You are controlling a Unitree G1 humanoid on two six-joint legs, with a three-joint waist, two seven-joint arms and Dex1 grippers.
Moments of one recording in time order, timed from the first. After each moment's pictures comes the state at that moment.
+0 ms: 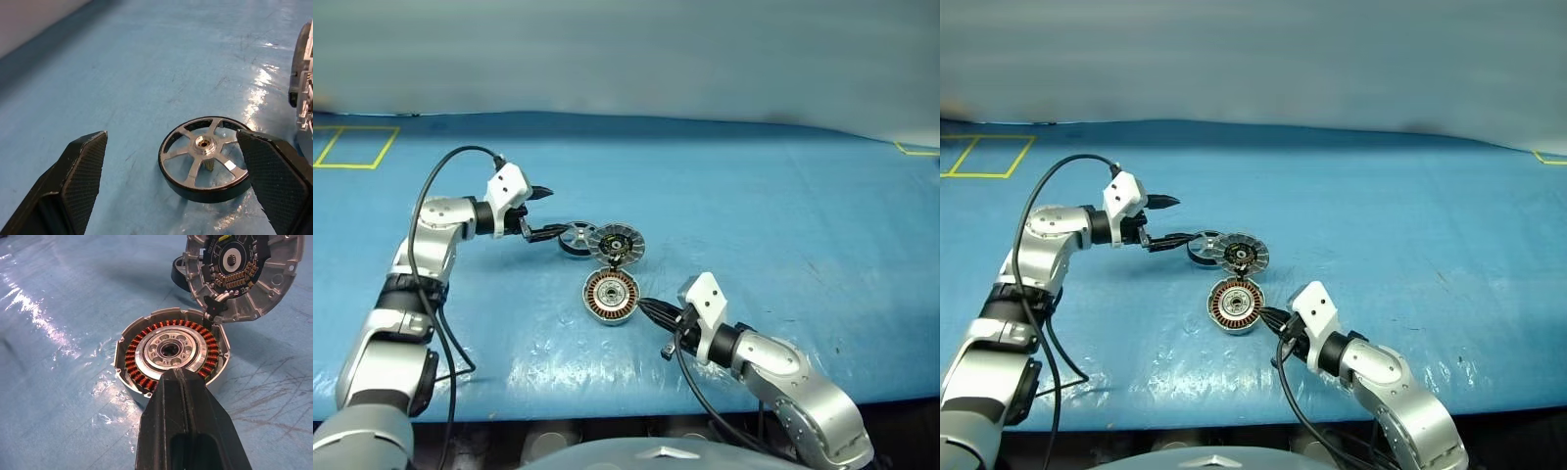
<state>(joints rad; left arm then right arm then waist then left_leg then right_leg) -0.71 0.64 -0.13 0.56 -0.17 0.04 -1.16 0.20 -0.41 0.23 -0.66 0.35 0.62 0.49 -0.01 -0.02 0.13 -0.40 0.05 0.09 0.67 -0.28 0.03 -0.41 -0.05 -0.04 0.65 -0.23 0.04</state>
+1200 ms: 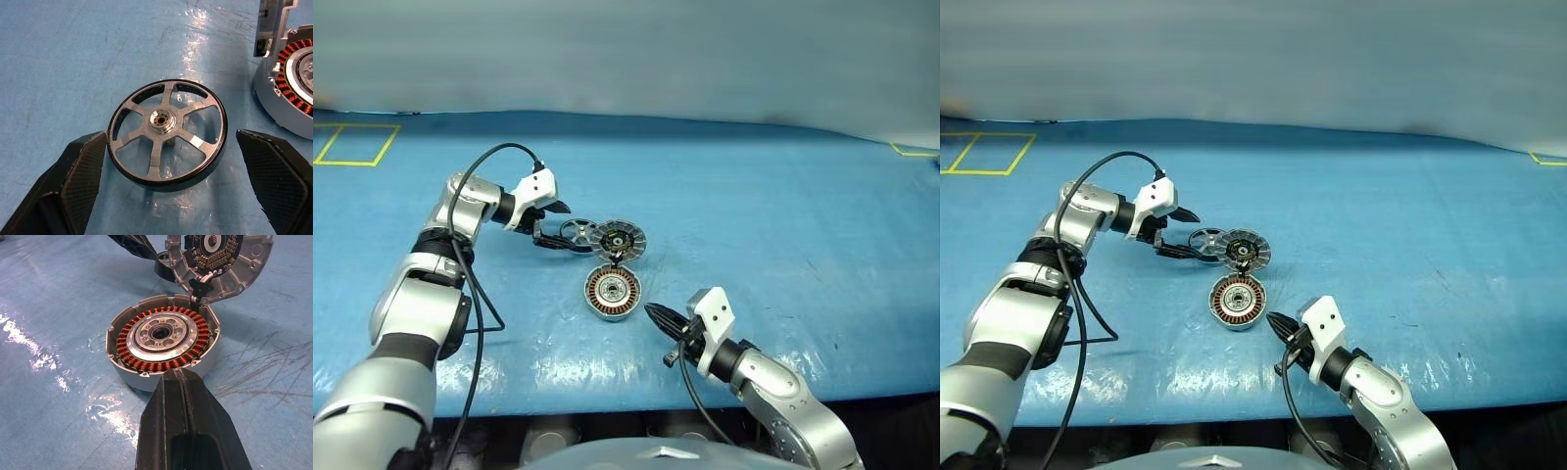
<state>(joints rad) -0.98 0.53 -0.24 1.04 0.06 -0.10 -1.38 0.31 -0.36 0.23 -0.60 0.30 0.47 0.46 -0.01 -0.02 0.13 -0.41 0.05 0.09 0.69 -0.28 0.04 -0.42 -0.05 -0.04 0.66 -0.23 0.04</state>
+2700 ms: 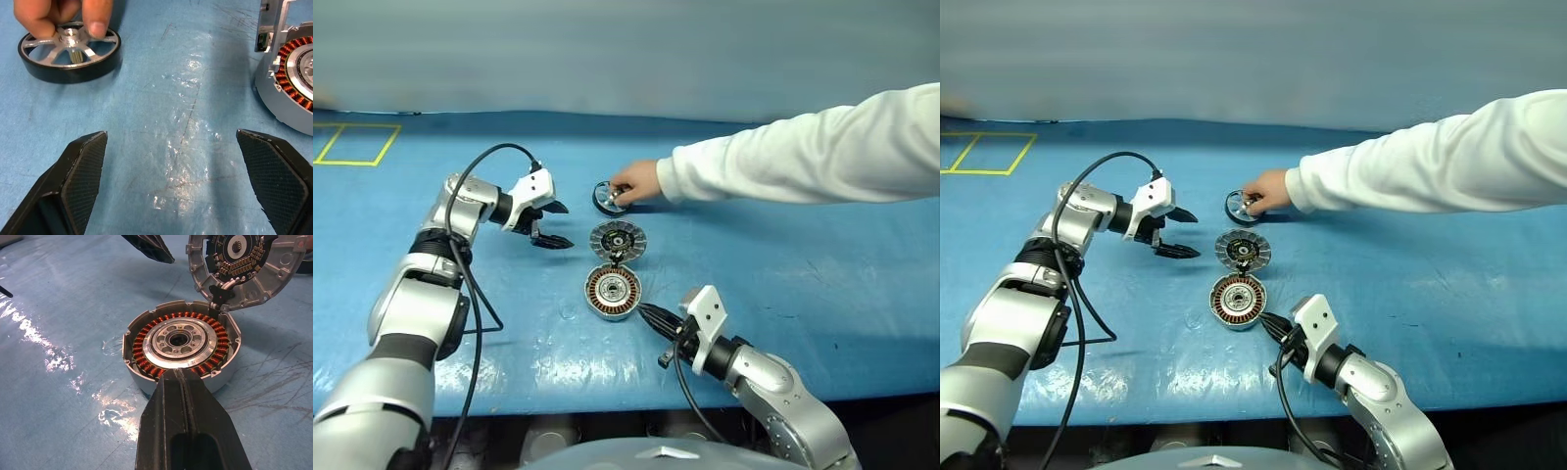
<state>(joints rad) -0.98 0.54 -0.24 1.04 0.06 -0.10 -1.38 0.28 -0.36 0.26 -0.59 0.30 0.46 0.48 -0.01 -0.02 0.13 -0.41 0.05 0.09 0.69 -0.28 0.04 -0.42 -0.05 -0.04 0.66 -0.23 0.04</state>
